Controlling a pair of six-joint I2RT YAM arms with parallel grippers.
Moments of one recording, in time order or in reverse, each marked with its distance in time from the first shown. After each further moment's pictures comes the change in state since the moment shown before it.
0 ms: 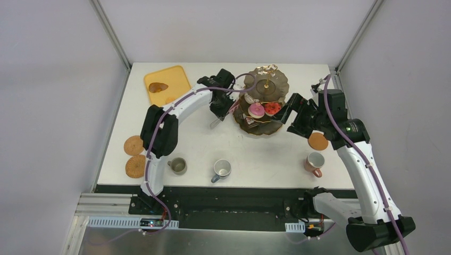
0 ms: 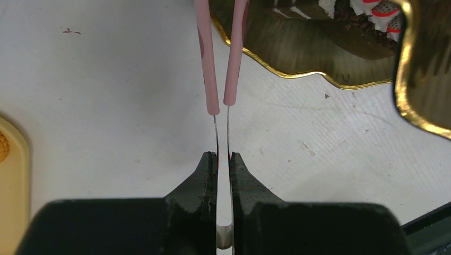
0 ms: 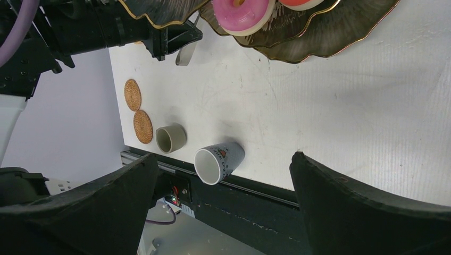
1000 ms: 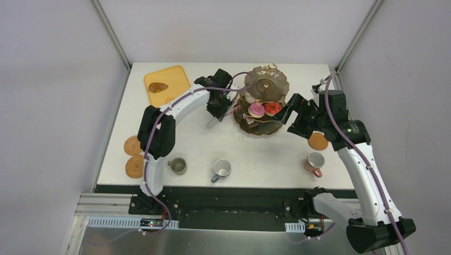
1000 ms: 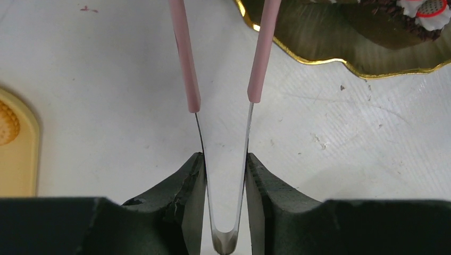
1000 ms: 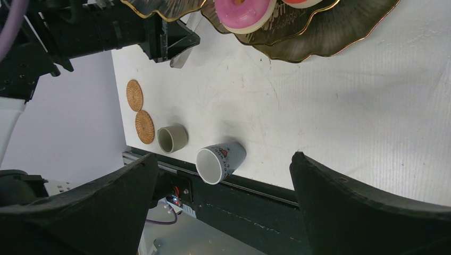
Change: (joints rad) left arm 0.003 -0.006 -0.018 -0.004 -0.034 -0.006; right arm 0.000 -0.012 -0.004 0.000 0.000 0.006
